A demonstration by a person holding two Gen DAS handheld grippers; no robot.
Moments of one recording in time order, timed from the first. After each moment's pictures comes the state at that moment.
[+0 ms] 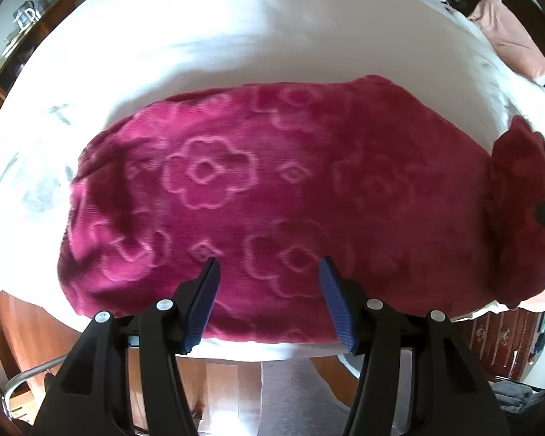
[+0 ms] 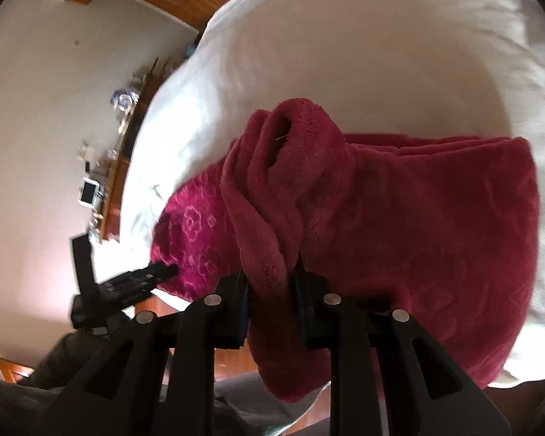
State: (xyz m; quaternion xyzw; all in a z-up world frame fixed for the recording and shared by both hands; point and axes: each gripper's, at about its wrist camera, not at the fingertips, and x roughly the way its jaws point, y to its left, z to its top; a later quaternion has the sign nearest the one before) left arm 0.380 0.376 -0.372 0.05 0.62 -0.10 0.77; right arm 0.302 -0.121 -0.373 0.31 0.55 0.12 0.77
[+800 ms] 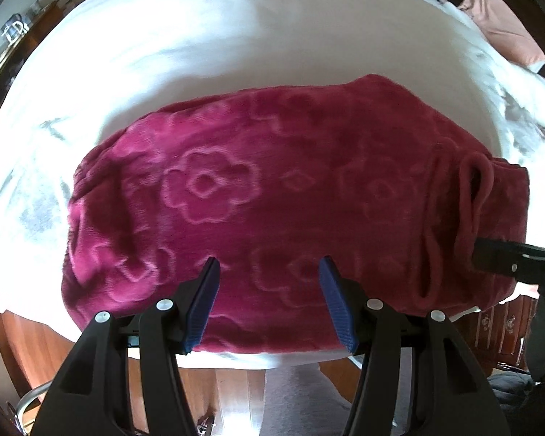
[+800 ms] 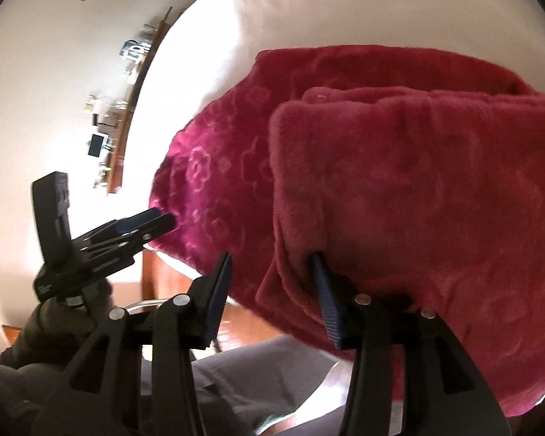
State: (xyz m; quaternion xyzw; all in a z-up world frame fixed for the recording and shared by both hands) left arm 0.384 0.370 -0.377 0.07 0.62 -0.12 0.77; right arm 0.317 -0.053 -0.427 0.31 0.60 0.20 0.71
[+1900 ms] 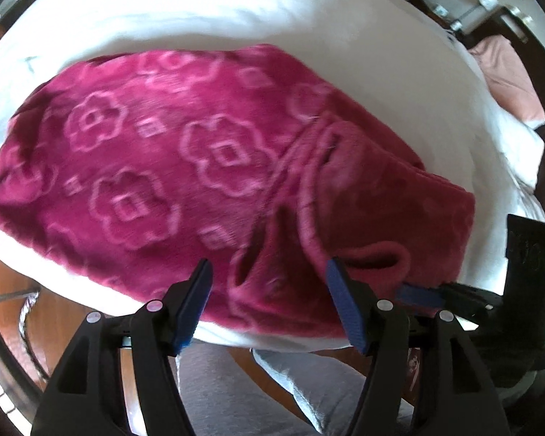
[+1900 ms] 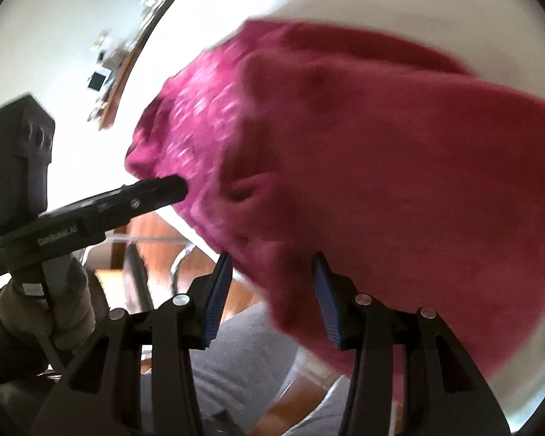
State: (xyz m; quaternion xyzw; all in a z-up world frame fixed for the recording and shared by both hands) left arm 0.325 0.249 -0.393 -0.07 0.64 -0.08 0.76; right arm 0.287 -0.095 -0.426 0.19 0.65 0.27 0.69
